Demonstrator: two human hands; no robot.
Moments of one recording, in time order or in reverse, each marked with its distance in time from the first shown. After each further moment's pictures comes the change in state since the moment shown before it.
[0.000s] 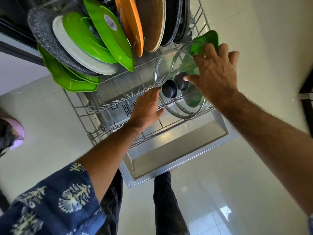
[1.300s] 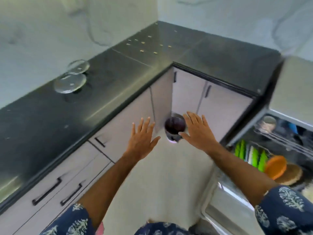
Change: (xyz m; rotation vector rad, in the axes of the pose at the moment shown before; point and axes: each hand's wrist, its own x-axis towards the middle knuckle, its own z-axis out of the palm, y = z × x) left_hand -0.819 0.081 -0.357 0.299 0.694 -0.985; right_hand -0.385 -0.471 -0.491 0.117 0.340 -1.179
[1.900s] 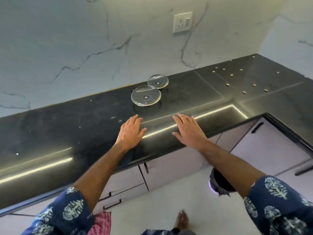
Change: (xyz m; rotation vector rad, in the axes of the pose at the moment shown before) left_hand 0.023 -0.322 -0.068 -0.146 0.102 -0.650; right_hand 0.321 -0.246 0.002 0.076 -0.007 -0.627
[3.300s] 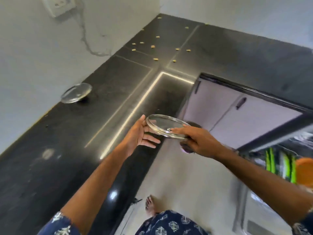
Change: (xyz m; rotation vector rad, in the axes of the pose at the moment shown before) left_hand 0.156 0.140 0.055 -1.197 -1.121 -0.065; right_hand -0.095 0.057 -0.002 0.547 0.195 0.446
